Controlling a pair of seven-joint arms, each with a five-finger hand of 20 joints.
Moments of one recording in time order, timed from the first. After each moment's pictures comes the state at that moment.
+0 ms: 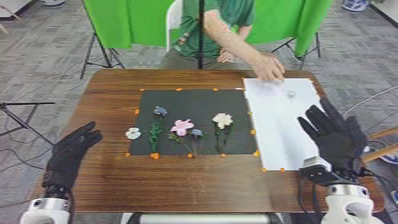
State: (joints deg) left arm 129.3 -67.4 -102.8 -115.1 57.3 3.1 13.6; right arm -124.8 -69.9 96.3 -118.7 -47.6 7.9 -18.4
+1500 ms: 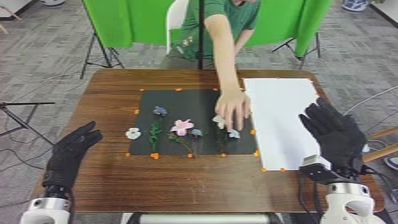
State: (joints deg) left arm 129.2 -67.4 -102.7 -114.9 57.4 3.0 13.7; right arm -124.1 -69.8 96.2 -118.7 -49.4 8.8 -18.8
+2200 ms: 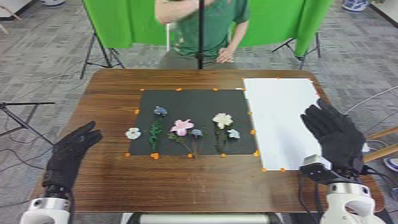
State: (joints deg) left arm 129.2 -67.5 -102.7 -114.9 57.4 3.0 13.7; right arm -124.1 -69.8 96.3 -118.7 -50.2 10.2 -18.5
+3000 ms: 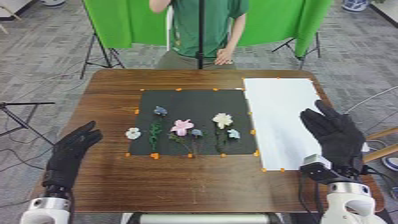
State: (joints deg) left arm 129.1 -67.5 -102.7 -114.9 57.4 3.0 13.7; right arm -124.0 -69.8 96.4 -118.8 -50.4 10.5 -17.6
